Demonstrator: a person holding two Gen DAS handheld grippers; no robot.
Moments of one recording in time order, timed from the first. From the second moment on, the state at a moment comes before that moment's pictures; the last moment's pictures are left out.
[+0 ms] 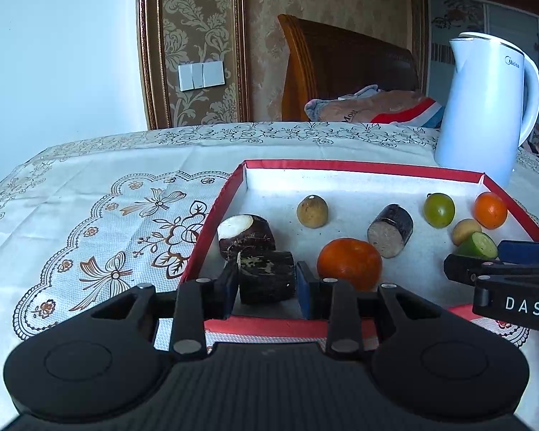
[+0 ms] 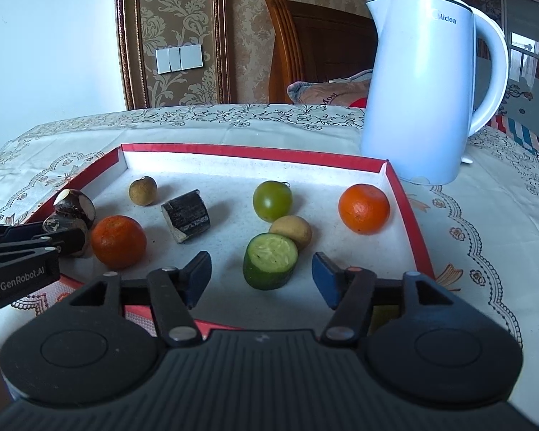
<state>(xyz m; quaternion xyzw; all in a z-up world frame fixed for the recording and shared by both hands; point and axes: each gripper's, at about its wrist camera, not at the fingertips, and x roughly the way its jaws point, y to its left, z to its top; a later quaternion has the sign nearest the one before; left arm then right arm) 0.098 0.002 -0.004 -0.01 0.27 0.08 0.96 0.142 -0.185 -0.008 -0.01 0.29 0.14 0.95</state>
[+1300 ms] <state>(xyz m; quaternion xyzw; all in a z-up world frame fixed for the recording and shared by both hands) 0.036 -0.014 0.007 0.00 0.24 0.07 0.97 0.067 -0.217 0.005 0.05 0.22 0.12 0.97</state>
